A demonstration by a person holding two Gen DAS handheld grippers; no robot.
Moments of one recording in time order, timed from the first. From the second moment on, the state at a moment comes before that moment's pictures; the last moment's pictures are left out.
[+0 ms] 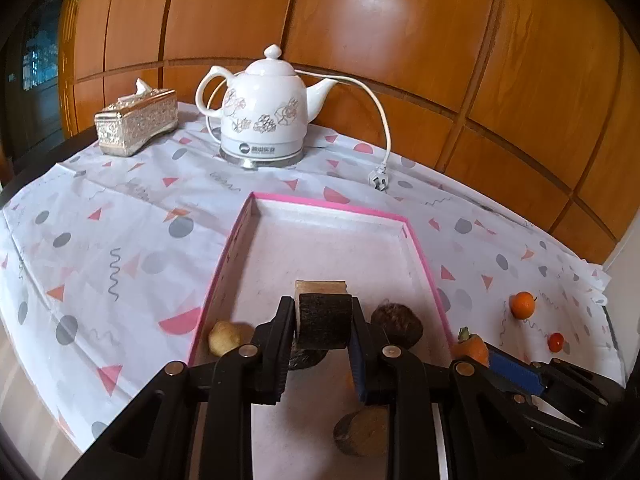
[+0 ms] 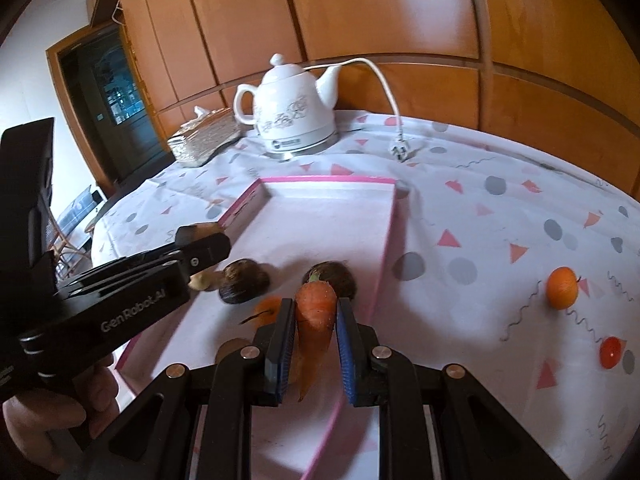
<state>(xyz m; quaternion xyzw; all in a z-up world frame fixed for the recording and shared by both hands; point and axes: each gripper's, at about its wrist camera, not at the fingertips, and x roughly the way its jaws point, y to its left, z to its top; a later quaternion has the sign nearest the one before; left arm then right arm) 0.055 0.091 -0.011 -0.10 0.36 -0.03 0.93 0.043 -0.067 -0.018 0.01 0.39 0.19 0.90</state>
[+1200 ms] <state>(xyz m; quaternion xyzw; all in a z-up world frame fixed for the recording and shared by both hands) 0.059 0.041 0.000 -0.06 0.38 -0.08 0.92 0.033 -0.130 -0.010 0.06 0.37 0.11 0.92</state>
